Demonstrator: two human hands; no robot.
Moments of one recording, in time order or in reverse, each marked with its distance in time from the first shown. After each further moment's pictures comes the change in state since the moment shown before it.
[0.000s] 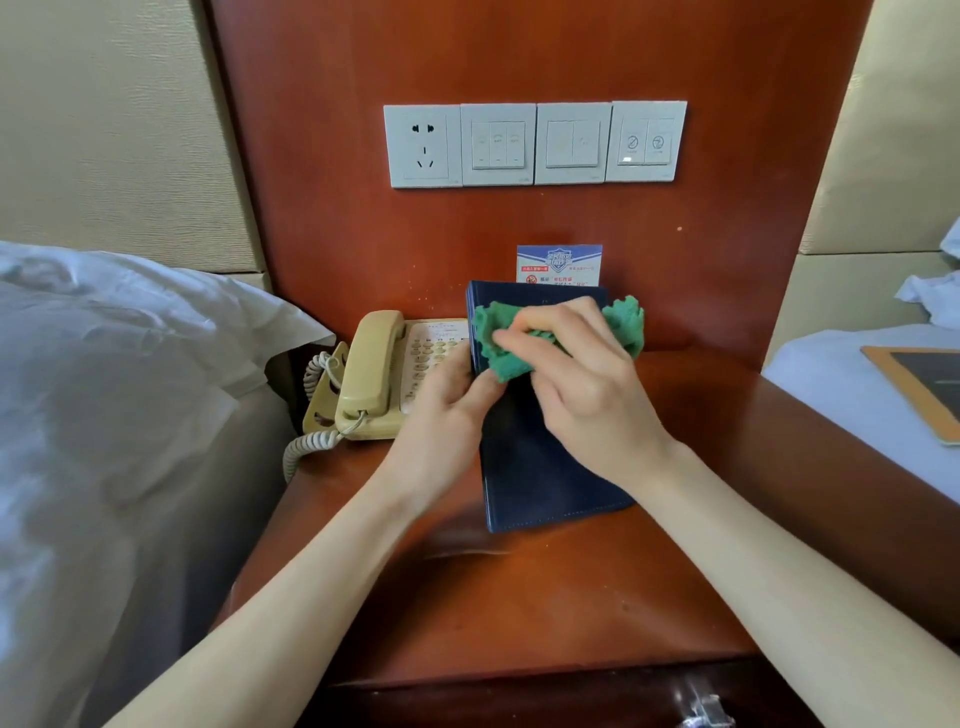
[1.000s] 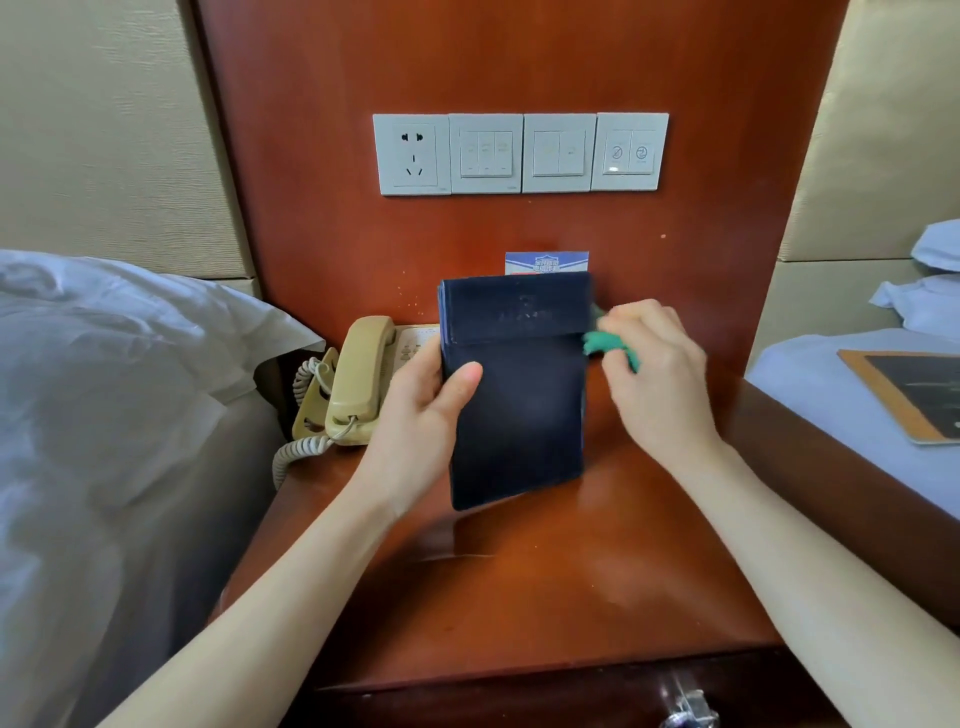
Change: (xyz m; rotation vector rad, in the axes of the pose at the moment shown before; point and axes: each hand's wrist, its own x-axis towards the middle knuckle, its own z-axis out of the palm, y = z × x) left_hand -0.001 0.002 -0.009 0.002 -0.014 0.082; right_hand -0.025 0.047 -0.020 -0.094 0.009 0.401
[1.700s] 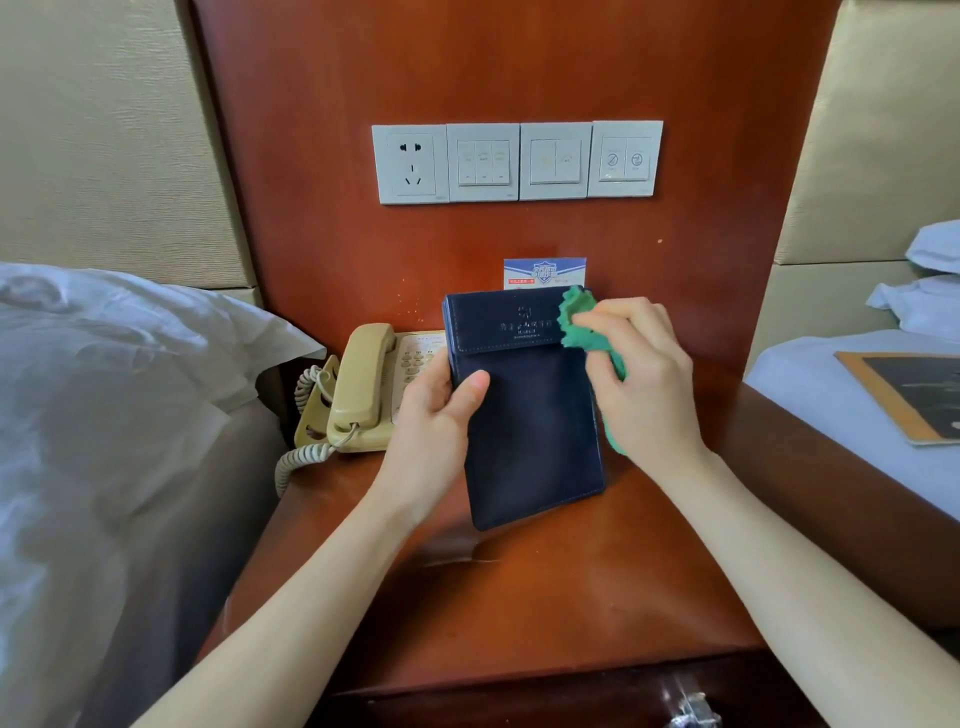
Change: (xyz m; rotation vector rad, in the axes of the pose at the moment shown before) left_hand 0.001 -0.002 0.010 -0.074 0.062 -0.080; right_hand 0.000 -0.018 -0.001 0.066 0.064 -0.046
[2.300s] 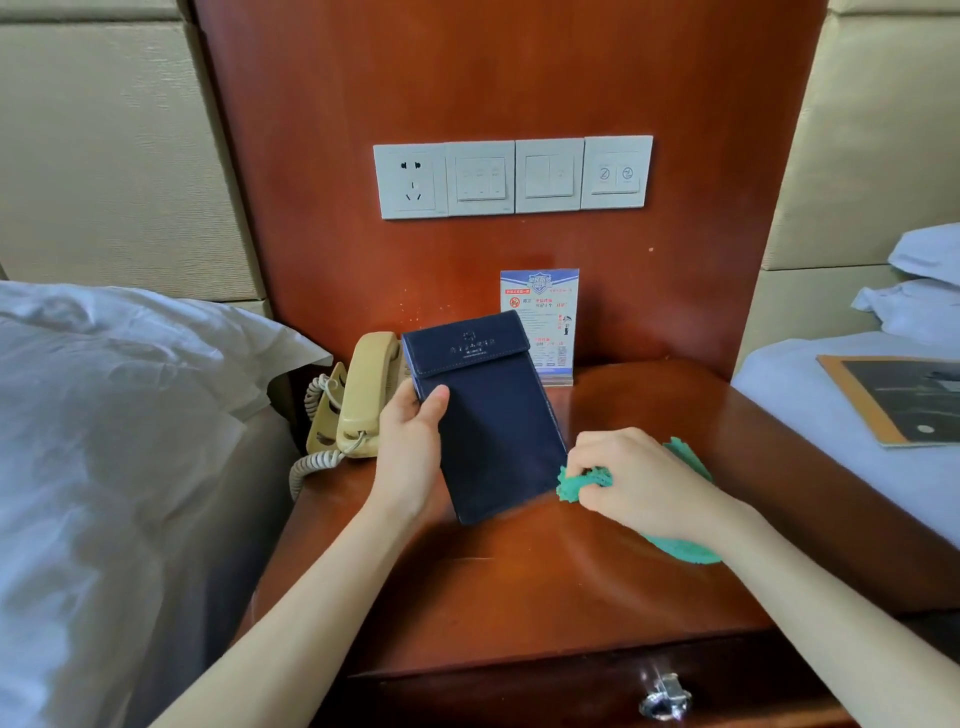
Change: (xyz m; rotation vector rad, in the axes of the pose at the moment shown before) left_hand 0.005 -0.011 -0.008 -0.083 0.312 -0.201; right_hand -0.035 0.000 -0.037 0.048 -0.920 0.230
